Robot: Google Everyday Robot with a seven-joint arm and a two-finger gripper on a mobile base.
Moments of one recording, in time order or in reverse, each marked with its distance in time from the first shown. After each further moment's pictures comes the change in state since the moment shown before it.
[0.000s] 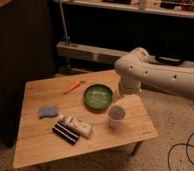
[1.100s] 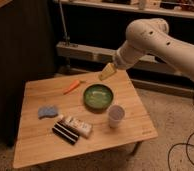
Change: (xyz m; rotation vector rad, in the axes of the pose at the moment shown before) arm -0.068 0.085 -0.042 -0.313 -0.242 -0.431
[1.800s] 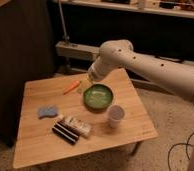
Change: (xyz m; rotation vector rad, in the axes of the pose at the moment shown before) arm -0.024 0.062 0.080 -0.122 -0.022 -0.192
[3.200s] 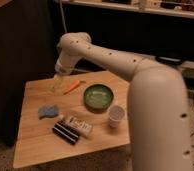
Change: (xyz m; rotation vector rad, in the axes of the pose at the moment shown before) arm -0.139 0.075 0.129 -0.225 0.043 -0.481
